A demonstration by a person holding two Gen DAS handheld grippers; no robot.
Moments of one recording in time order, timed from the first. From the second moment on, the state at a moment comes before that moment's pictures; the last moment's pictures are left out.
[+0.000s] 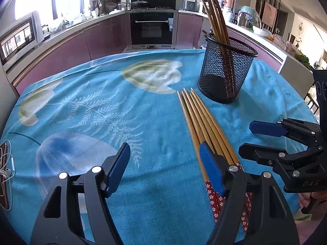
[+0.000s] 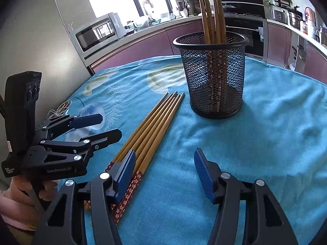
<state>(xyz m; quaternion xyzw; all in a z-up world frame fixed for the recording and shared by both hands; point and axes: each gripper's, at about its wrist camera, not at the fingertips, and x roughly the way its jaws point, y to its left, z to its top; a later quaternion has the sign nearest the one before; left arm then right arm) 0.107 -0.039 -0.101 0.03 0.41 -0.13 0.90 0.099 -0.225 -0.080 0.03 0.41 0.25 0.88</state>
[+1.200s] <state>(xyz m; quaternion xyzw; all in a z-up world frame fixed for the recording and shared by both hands) 0.106 -0.046 -0.111 0.05 0.42 -0.14 0.90 0.098 -0.208 -0.084 -0.01 0.42 0.23 0.88</state>
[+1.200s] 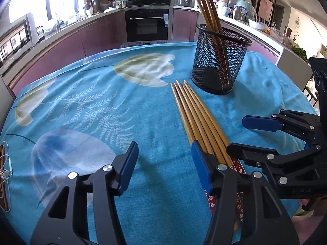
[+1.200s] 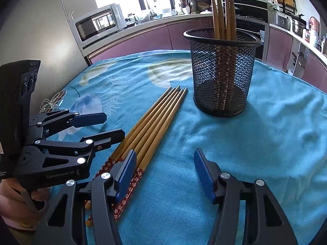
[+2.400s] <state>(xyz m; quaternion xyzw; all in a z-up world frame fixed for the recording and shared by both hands) 0.134 -0.063 -0.116 0.07 0.43 -0.15 0.89 0.125 -0.200 -0.083 -0.06 0.43 0.21 0.87</state>
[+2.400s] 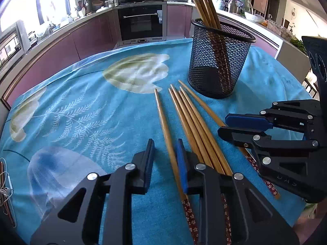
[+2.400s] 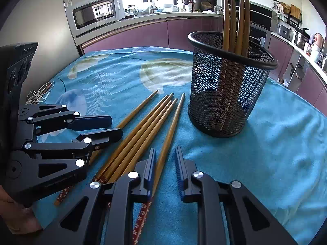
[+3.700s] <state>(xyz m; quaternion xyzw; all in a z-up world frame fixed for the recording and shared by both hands) 0.135 -0.063 -0.116 0.06 0.44 -0.17 0.88 0.123 -0.213 -0.079 -0.01 0.44 0.26 0.86</state>
